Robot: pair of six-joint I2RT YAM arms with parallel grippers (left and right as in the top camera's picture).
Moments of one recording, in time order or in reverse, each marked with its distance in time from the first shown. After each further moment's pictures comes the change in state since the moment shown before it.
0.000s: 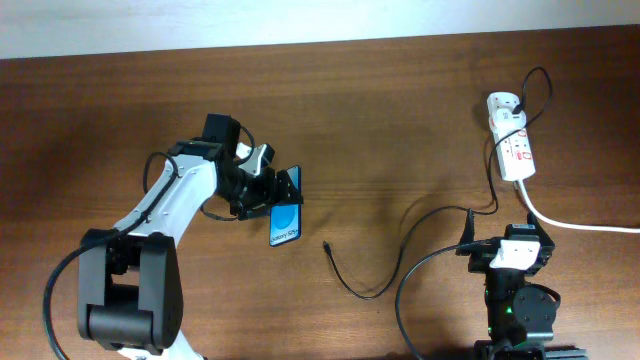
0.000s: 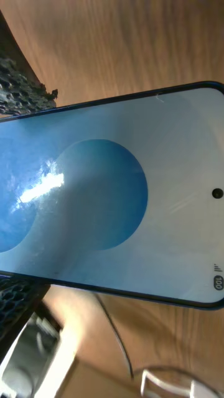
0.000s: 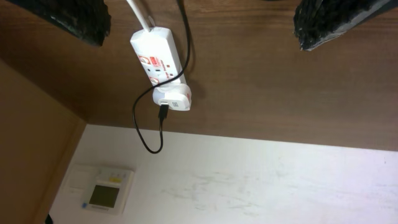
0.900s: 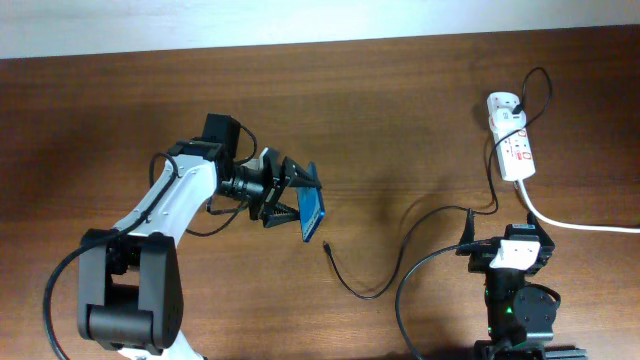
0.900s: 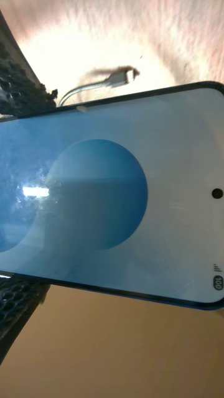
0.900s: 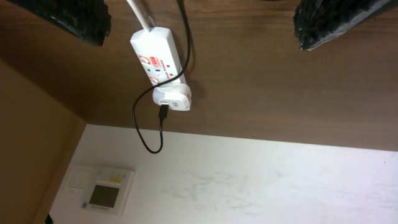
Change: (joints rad) left arm 0.000 0.000 0.000 0.000 0.416 -0.428; right arm 0.000 0.000 0.000 0.000 0.000 0.000
